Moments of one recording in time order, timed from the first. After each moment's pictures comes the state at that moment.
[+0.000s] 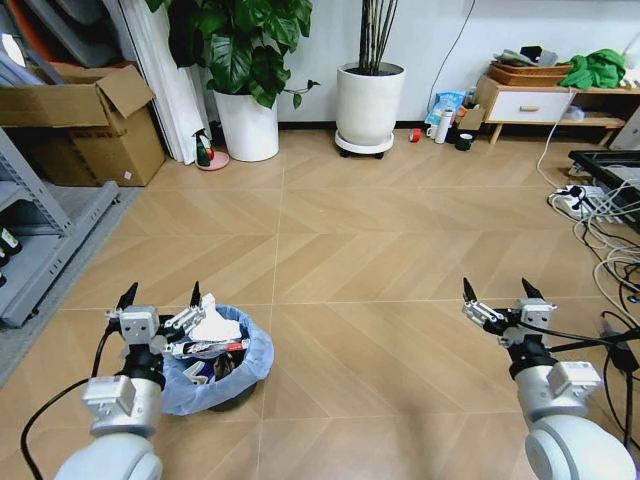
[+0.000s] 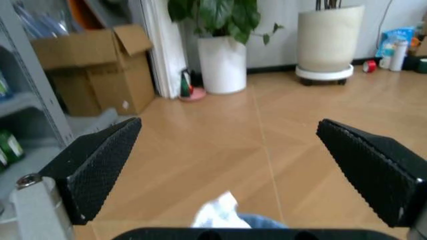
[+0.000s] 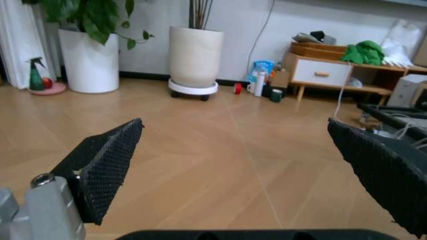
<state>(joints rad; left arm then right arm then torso) 1.68 -1.29 -0.57 -2.37 -0.15 0.18 -0.22 -1.67 1.33 0.79 2.28 0.22 -0.11 0.05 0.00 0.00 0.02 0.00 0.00</state>
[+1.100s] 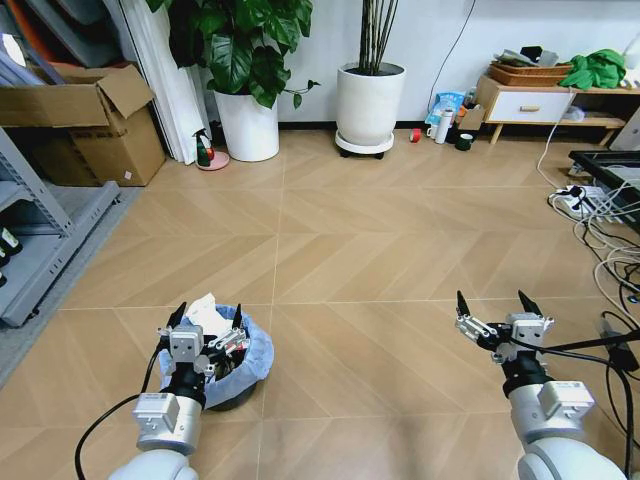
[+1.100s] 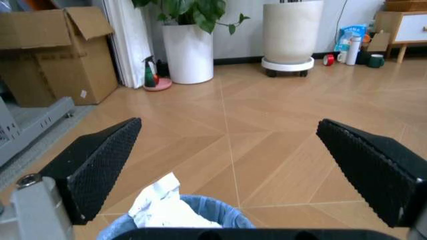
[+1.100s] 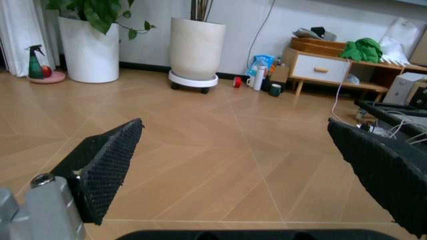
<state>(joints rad) 1.67 -1.41 -0.50 -2.30 -0.05 0.14 -0.08 -1.71 1.38 0.71 2.33 0.12 -0.13 0.07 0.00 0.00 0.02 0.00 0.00</state>
